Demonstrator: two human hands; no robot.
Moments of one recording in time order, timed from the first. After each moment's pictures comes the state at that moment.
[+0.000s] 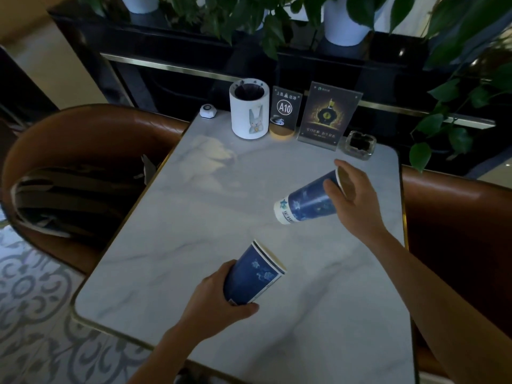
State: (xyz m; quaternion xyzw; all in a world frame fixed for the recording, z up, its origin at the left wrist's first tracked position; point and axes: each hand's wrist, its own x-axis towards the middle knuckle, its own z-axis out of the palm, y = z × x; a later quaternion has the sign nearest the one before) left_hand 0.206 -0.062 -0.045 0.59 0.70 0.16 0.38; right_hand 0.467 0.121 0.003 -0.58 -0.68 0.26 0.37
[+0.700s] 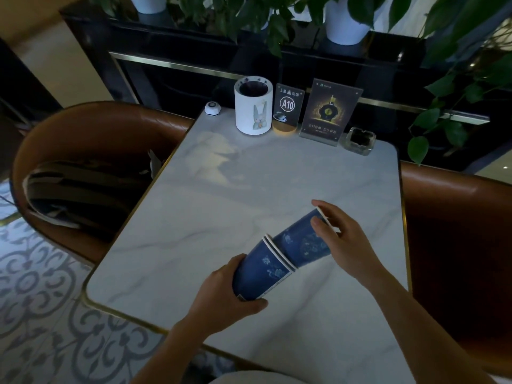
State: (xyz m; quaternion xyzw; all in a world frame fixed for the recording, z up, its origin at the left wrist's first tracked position) left_hand 0.210 -0.087 -0.039 0.60 0.68 0.18 0.37; right_hand 0.447 0.018 0.009 -0.56 -0.62 0.45 0.32
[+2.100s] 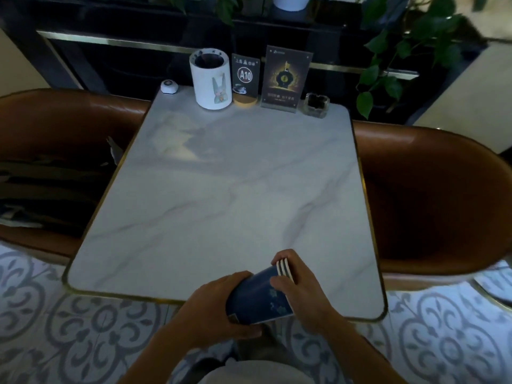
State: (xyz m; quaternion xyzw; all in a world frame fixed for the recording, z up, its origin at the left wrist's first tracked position) left_hand 0.202 -0.172 -0.034 0.72 0.53 0.03 0.45; right_hand 0.388 -0.162 -0.034 -0.87 -0.34 0.34 0.11
